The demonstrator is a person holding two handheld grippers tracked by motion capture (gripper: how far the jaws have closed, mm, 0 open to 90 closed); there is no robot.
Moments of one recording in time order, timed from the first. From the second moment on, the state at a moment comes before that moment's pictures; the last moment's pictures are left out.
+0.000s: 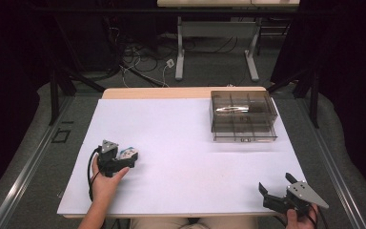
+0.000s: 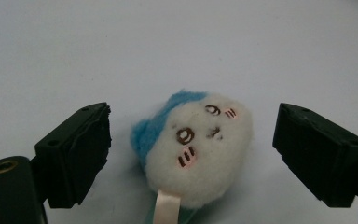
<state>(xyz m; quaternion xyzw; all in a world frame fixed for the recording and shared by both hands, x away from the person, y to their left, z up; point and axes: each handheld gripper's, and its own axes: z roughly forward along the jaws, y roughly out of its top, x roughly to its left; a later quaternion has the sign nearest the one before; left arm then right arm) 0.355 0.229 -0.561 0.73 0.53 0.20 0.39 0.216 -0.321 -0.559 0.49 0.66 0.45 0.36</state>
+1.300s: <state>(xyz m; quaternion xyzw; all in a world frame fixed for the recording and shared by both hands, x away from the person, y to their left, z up) 0.351 0.231 -0.566 0.74 0.53 0.18 0.38 0.218 -0.323 -0.560 0.49 0.66 0.45 0.35</state>
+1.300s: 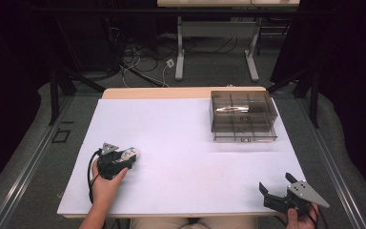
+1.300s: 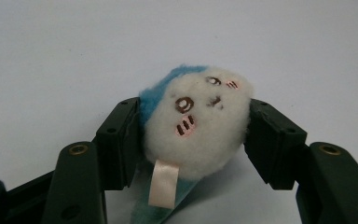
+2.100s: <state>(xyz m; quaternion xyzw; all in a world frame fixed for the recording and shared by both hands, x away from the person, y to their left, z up) 0.339 0.232 -0.558 0.72 0.52 0.20 0.41 0.217 -0.327 -0.560 0.49 0.65 0.46 0.35</state>
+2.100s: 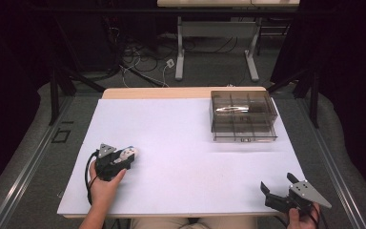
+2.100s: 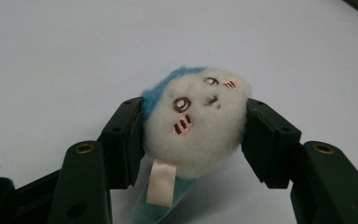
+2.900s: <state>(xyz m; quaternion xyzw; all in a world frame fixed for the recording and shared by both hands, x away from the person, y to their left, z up) 0.318 0.225 -0.544 0.71 0.50 0.21 0.45 0.217 -0.327 -0.560 0.50 0.65 0.46 0.35</state>
